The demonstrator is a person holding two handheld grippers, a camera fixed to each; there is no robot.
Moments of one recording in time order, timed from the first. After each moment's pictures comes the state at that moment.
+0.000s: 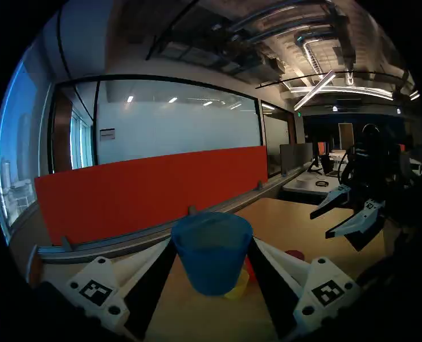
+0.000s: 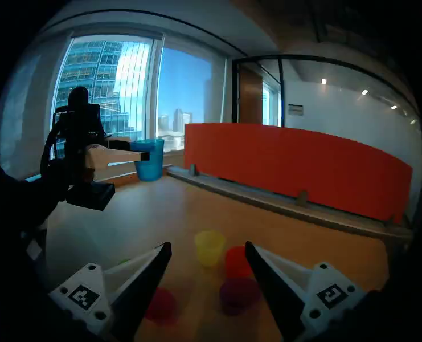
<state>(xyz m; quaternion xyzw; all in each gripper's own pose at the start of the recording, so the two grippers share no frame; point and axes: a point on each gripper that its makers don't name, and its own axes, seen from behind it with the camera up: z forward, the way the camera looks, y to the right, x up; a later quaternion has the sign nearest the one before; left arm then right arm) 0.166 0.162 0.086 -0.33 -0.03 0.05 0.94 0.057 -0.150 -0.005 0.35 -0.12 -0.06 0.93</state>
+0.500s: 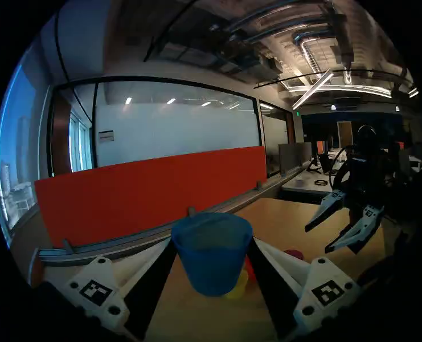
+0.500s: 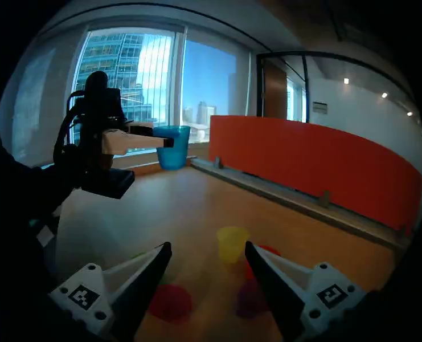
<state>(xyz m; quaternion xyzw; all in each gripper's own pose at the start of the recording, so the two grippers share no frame) 0.168 0.162 0.082 -0.33 -0.03 0.06 0.94 0.042 -0.179 -0.017 0.42 -0.14 -0.09 0.89</state>
